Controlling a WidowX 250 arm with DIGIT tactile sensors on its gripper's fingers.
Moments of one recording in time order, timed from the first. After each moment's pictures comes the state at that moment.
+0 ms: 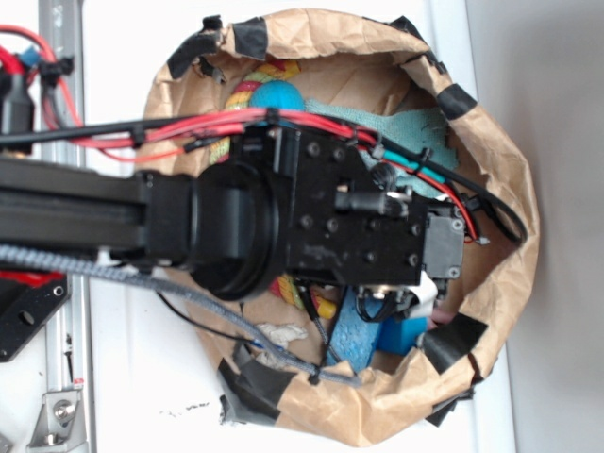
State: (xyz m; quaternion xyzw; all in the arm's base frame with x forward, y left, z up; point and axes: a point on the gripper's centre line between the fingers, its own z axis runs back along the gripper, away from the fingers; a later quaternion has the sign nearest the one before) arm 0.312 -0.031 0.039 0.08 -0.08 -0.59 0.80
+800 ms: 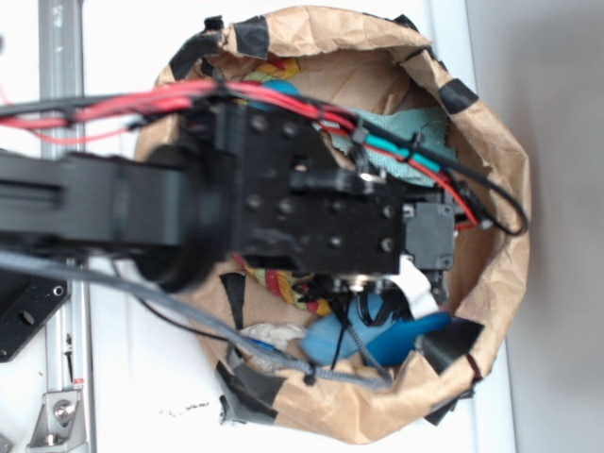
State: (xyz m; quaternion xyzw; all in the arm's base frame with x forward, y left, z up) arm 0.311 -0.025 0.070 0.09 -0.13 -0.51 0.84
